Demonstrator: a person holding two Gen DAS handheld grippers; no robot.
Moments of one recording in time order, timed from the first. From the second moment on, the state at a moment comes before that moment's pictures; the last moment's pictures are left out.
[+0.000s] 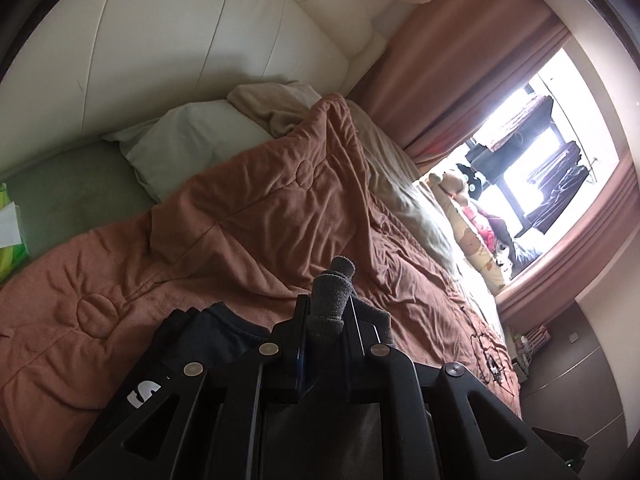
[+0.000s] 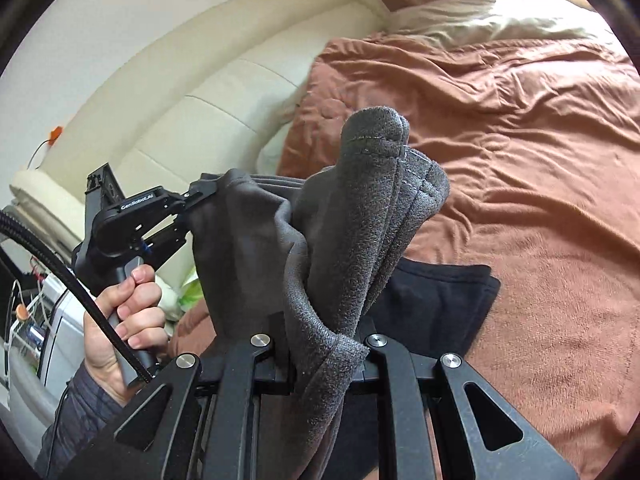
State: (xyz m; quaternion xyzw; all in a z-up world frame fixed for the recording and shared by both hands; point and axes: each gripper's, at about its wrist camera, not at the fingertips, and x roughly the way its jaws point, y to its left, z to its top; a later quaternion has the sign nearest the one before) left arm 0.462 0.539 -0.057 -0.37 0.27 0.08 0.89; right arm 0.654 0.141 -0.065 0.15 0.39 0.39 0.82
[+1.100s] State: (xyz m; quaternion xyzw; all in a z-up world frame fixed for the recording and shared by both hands) left arm 0.313 0.555 -0.134 -0.31 0.42 0.25 0.82; right arm 0.638 0.140 -0.106 0.17 0.50 0.37 0.76
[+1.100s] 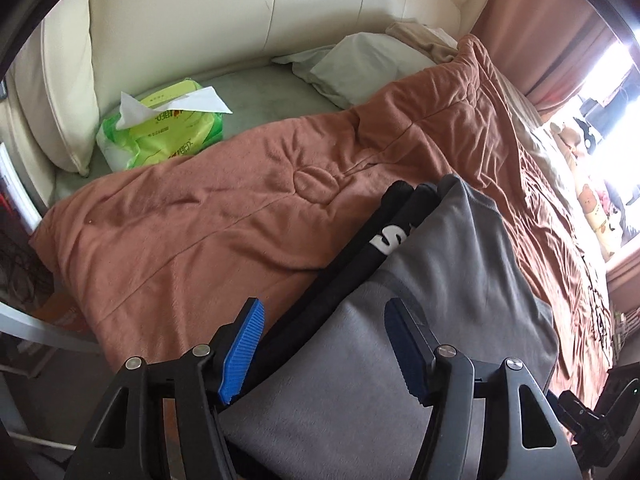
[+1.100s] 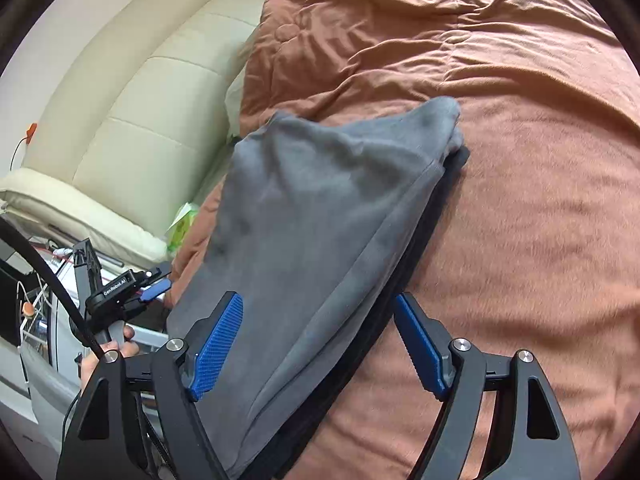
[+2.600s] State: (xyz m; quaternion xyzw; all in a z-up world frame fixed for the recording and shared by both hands) left arm 0.231 0.516 -0.152 -0.28 0.46 0.28 0.79; right arm 0.556 0.167 -0.110 0.06 0.54 0.40 0.74
